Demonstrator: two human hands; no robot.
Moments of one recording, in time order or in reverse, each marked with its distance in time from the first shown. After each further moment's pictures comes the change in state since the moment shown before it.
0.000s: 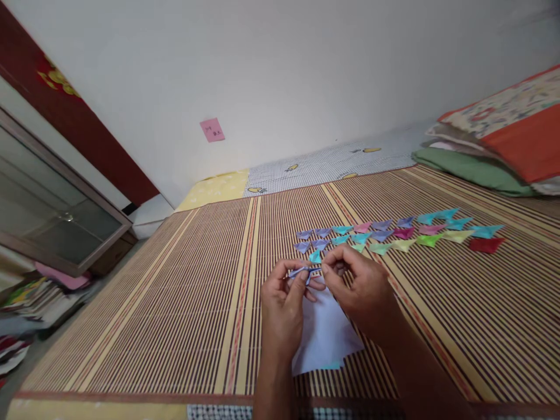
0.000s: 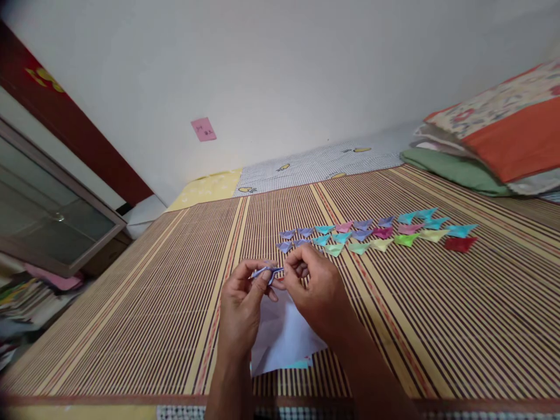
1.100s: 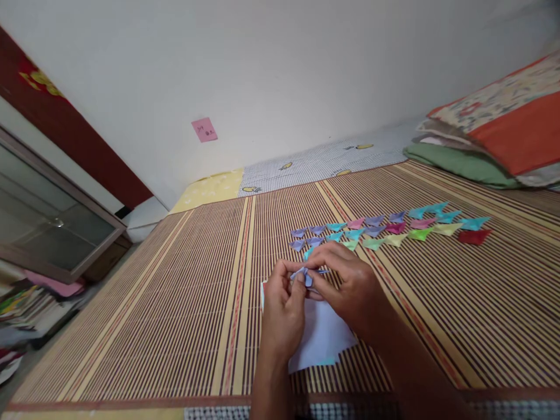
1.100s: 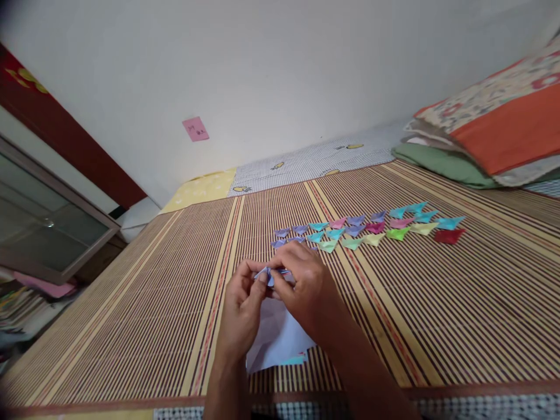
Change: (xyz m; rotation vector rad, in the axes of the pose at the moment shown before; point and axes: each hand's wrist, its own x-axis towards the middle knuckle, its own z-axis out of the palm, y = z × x) left_hand -0.006 0.000 0.004 0.050 -0.107 -0.063; right_hand 0.000 0.001 0.000 -0.033 -0.074 -0.194
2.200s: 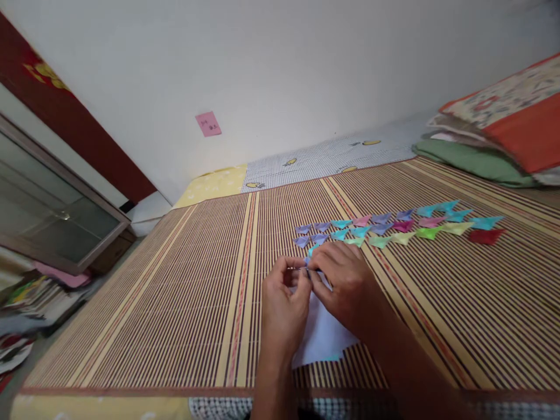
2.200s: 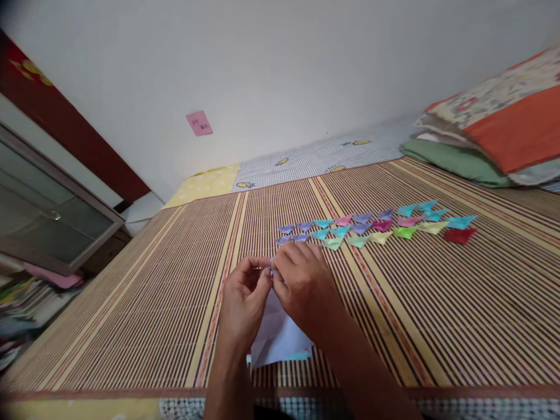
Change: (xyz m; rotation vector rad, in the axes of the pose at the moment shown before) left_hand 0.002 0.000 -0.004 0.238 0.123 0.029; right_hand -0.002 0.002 0.013 -0.406 -0.072 -0.168
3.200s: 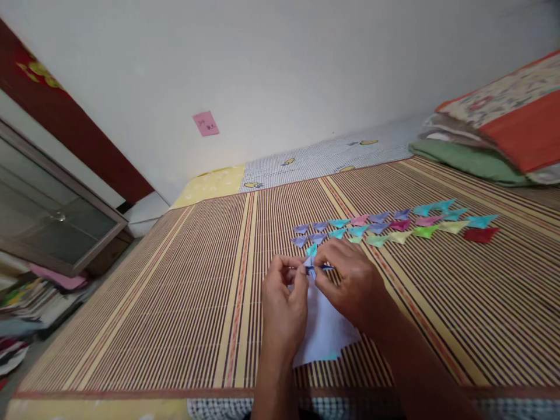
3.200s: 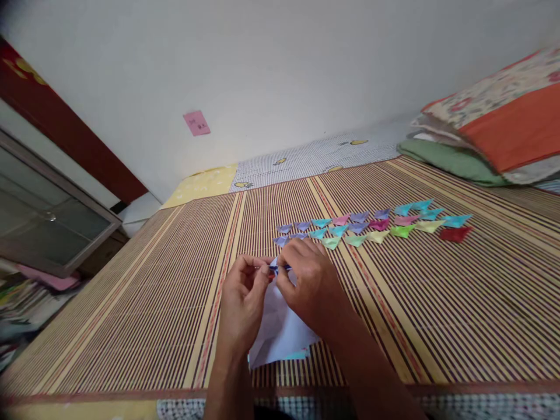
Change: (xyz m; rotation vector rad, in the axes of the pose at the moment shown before) left_hand -0.001 -0.001 0.003 -0.076 0.014 0.013; right_hand -0.001 0.010 -0.004 0.188 0.070 0.075
